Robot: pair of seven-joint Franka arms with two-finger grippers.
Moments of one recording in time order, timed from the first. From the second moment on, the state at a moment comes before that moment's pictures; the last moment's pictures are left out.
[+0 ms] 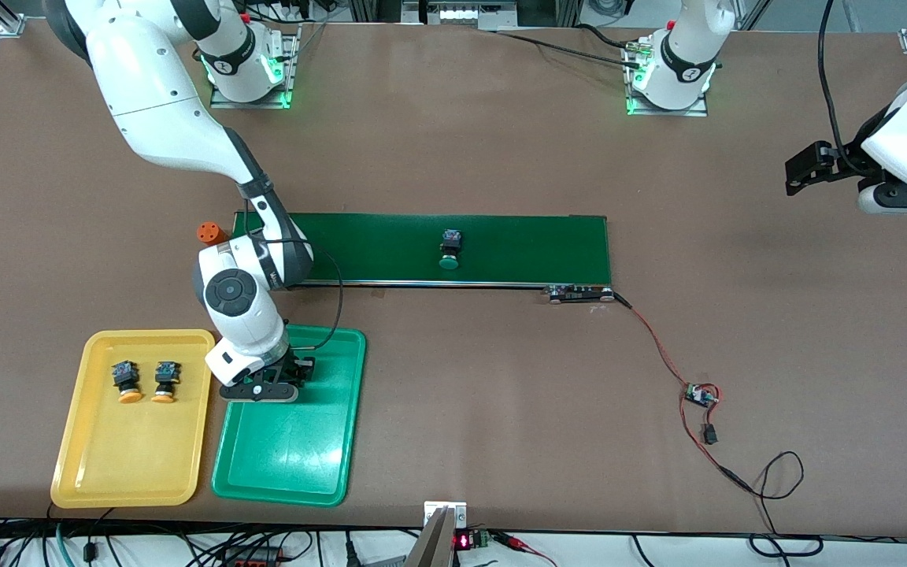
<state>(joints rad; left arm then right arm) -0.06 0.00 0.00 -1.60 0.05 1.52 -0.03 0.28 0.86 0.00 -1.47 -0.26 2.54 0.46</state>
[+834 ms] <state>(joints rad) -0.04 0.00 0.00 -1.60 0.05 1.52 -0.03 0.43 0.54 0.01 -1.56 -0.06 2.18 0.55</state>
